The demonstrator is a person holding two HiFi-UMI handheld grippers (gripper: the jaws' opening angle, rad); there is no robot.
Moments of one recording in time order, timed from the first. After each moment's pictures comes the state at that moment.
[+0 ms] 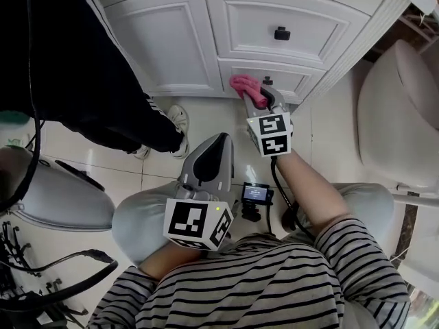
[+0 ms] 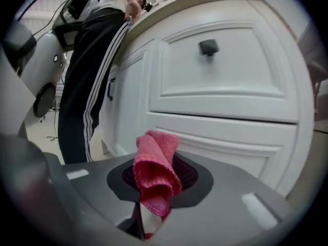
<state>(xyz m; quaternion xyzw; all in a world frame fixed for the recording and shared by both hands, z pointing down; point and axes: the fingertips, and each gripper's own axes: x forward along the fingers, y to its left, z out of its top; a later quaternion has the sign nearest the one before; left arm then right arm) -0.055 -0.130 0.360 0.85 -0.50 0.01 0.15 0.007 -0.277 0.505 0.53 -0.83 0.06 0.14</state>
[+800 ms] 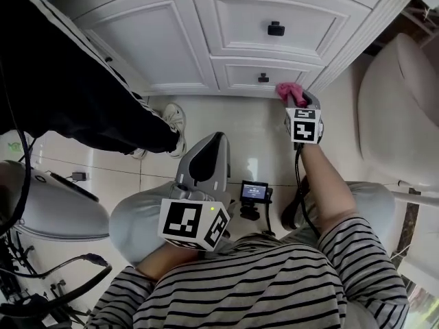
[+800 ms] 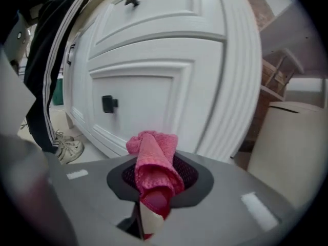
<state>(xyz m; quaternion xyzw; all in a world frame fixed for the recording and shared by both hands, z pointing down) -0.048 -0.141 0.372 0.85 -0.49 0.02 0.16 0.167 -0.287 0.611 0.63 -0.72 0.15 0.25</state>
